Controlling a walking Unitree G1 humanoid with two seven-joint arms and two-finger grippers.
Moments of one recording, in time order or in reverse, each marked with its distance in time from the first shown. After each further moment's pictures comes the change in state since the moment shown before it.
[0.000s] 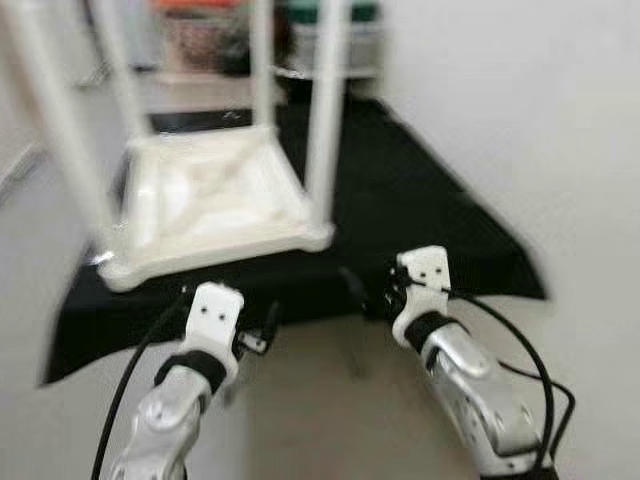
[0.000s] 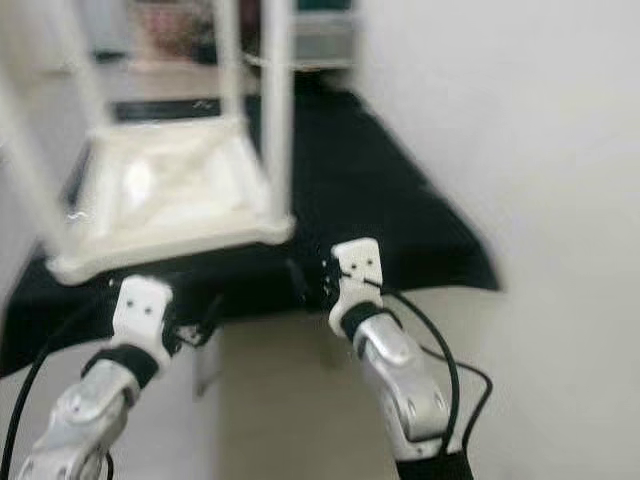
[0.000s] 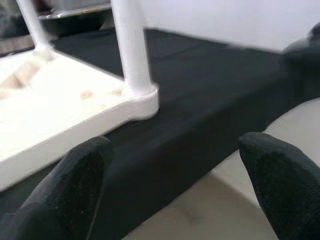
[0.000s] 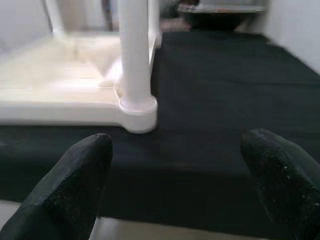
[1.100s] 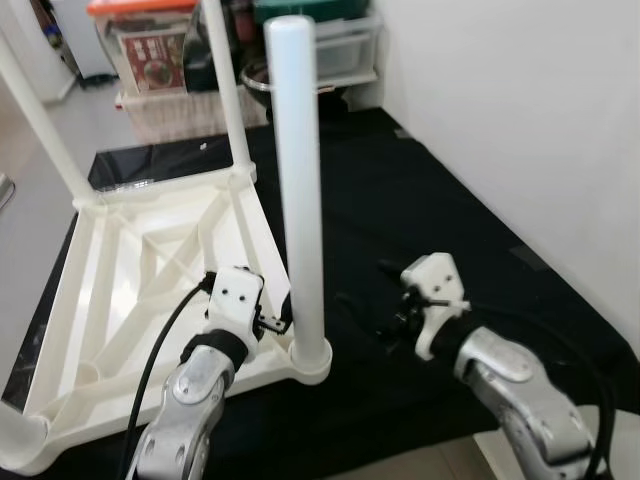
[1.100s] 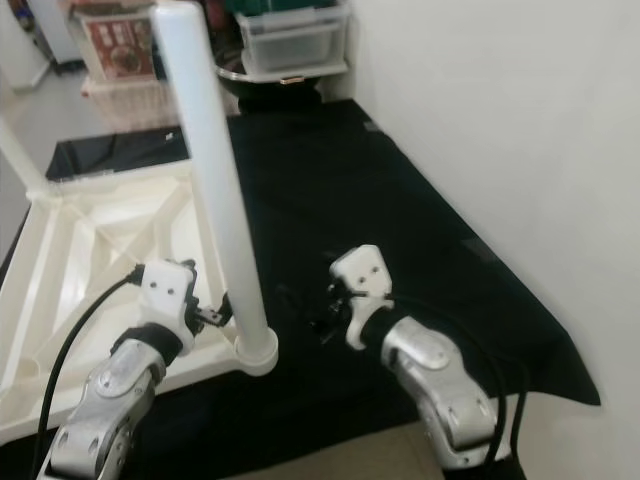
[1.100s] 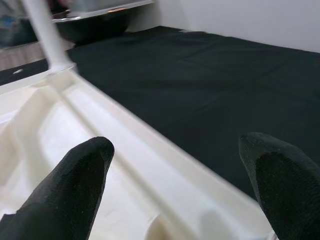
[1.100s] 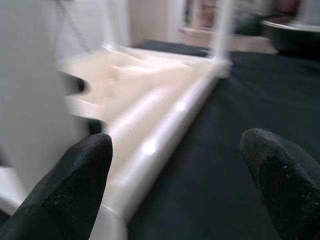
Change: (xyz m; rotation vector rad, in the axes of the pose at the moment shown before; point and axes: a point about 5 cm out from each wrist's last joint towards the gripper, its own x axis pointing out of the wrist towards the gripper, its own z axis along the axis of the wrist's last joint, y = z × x) left arm 0.006 0.005 -0.013 -0.023 0.026 0.059; right arm -0.017 0.022 0.007 -0.058 -0.008 0.388
